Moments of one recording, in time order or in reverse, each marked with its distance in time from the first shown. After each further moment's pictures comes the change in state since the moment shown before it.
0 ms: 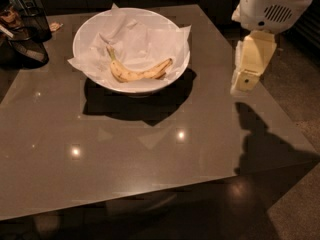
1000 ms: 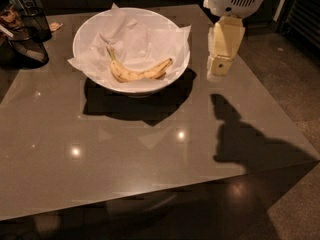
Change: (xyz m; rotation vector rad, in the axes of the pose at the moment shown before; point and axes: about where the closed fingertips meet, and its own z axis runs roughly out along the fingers) arm -0.054 -0.022 0.004 0.019 -0.014 -0.122
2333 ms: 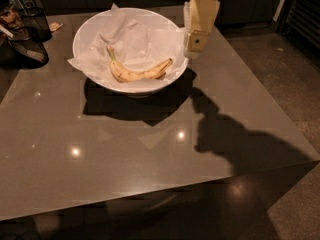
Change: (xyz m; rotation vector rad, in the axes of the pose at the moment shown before) arm -0.056 -0.033 -0.017 0.050 -0.109 -0.123
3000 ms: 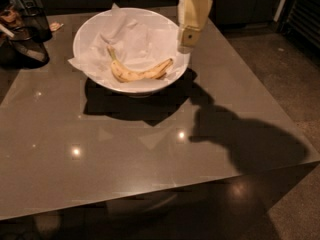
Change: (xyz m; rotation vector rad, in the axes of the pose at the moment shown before) arm -0.005 -0.018 0.013 -0.012 -0.043 0.030
